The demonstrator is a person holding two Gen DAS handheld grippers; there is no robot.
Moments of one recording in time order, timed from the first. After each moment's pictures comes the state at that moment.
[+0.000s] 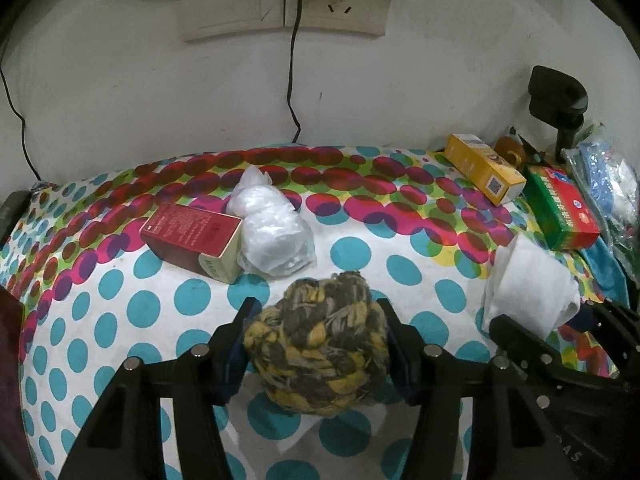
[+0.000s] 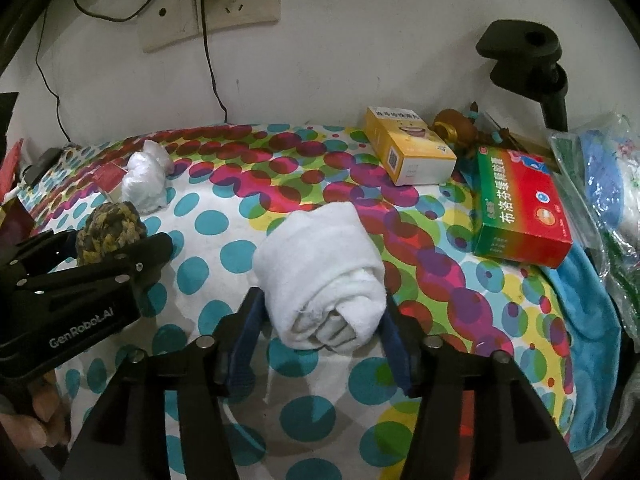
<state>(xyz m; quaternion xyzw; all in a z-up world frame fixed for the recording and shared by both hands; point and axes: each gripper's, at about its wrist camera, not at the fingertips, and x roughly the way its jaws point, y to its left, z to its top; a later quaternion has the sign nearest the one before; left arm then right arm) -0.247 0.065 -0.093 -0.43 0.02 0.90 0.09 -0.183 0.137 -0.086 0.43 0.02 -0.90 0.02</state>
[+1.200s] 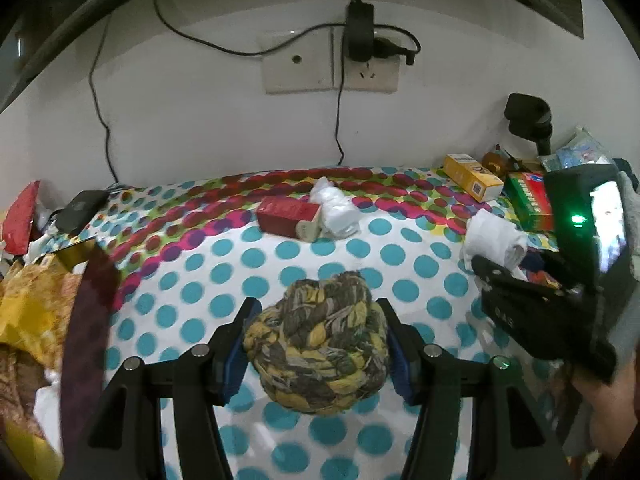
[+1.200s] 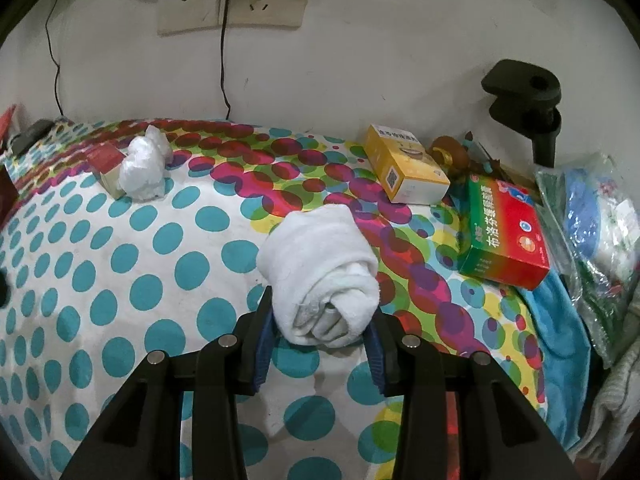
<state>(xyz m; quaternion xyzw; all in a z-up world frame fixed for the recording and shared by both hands) -0.141 0.020 -0.034 -0.39 0.03 0.92 0.04 -0.176 0.105 -0.084 0.42 0.09 -0.90 -0.02</state>
